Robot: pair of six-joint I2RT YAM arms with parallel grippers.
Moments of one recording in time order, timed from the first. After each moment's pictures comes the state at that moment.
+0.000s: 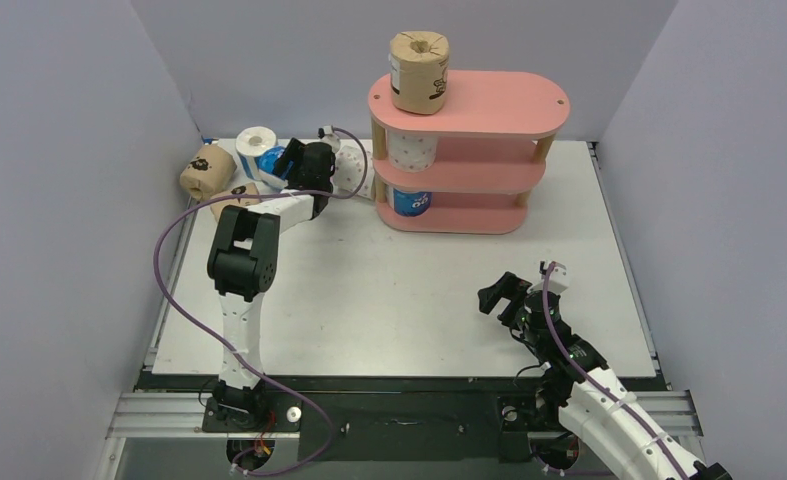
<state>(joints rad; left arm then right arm) -0.29 2.19 1.53 0.24 -0.72 0.54 0.44 0.54 0.22 -0.23 0.21 0.72</state>
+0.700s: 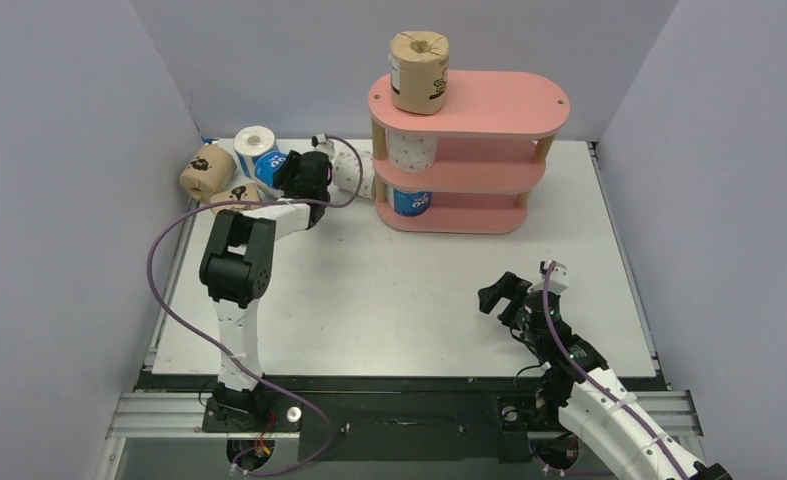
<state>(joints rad) -0.29 2.14 1.41 0.30 -0.76 0.49 0.44 0.54 0.22 -0.22 0.21 0.71</state>
